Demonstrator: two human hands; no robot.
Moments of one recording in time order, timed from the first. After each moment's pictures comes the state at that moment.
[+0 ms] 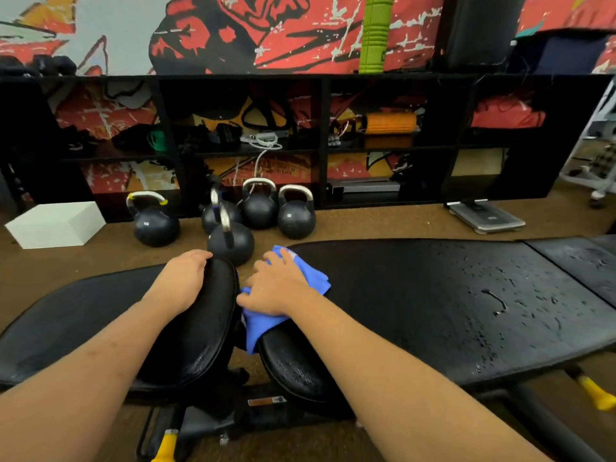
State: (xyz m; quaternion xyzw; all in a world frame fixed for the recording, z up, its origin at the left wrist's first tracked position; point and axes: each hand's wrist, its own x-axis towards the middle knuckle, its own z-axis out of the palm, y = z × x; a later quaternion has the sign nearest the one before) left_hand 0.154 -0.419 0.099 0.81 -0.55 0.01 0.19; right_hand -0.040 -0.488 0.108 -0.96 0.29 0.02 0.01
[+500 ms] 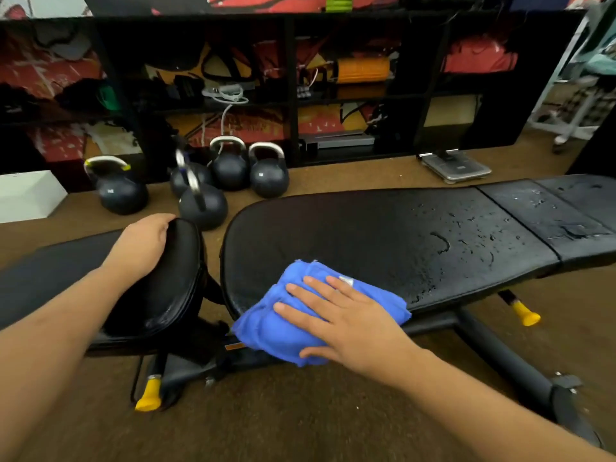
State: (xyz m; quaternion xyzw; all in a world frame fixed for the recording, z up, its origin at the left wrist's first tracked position) left_hand 0.141 -0.404 0.107 0.80 -0.57 0.01 0.18; right_hand -0.267 -0.406 0.063 -0.97 0.18 -0.12 -0.13
